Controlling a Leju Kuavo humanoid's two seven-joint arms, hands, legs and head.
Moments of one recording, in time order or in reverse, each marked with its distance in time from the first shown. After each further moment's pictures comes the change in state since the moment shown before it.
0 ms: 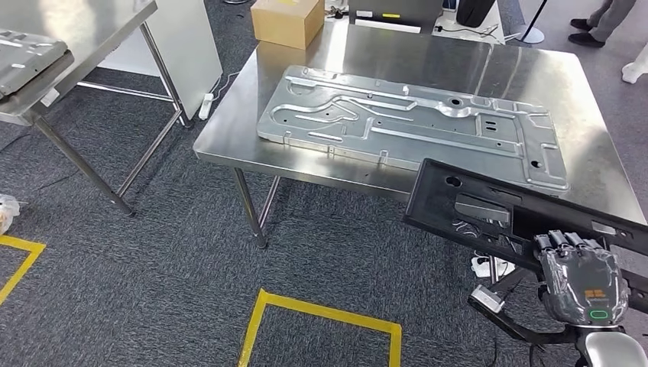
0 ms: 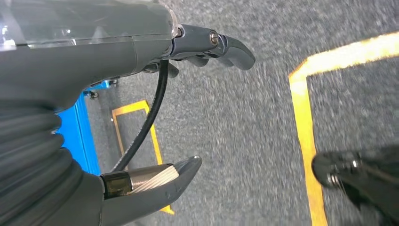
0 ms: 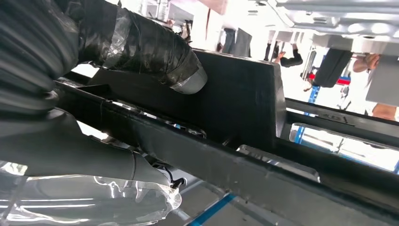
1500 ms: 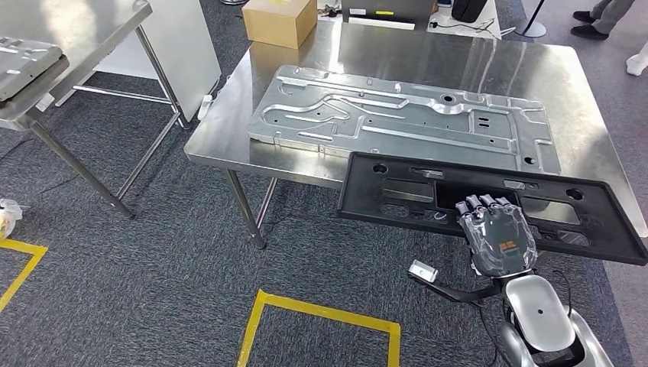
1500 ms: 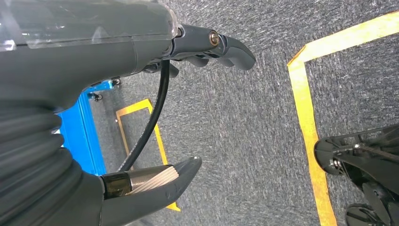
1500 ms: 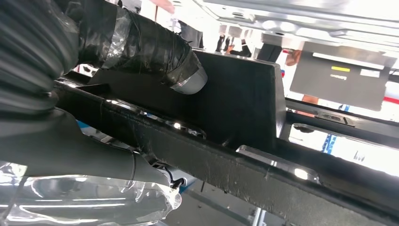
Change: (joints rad) left arm -0.005 0.003 -0.008 0.000 -0.017 -0.006 0.016; right arm -0.306 0.015 0.350 0.176 0.076 0.052 0.025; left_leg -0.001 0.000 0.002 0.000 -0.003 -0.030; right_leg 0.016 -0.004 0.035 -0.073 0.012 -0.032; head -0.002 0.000
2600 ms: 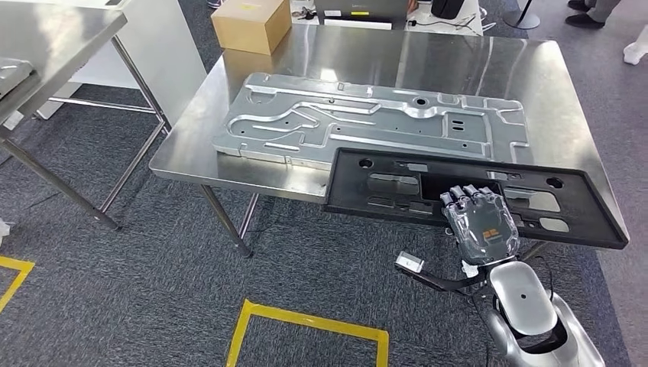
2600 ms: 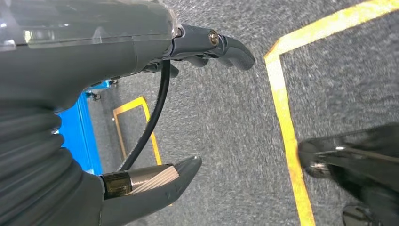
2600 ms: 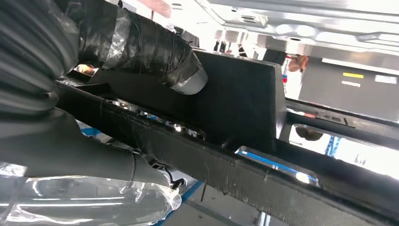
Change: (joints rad) left arm 0.001 -0.006 0.000 0.002 -0.001 0.010 -0.010; right arm -0.074 0.031 0.061 0.043 0.000 0.023 0.005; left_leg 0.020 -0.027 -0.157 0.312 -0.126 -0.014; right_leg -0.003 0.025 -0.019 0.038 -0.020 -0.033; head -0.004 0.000
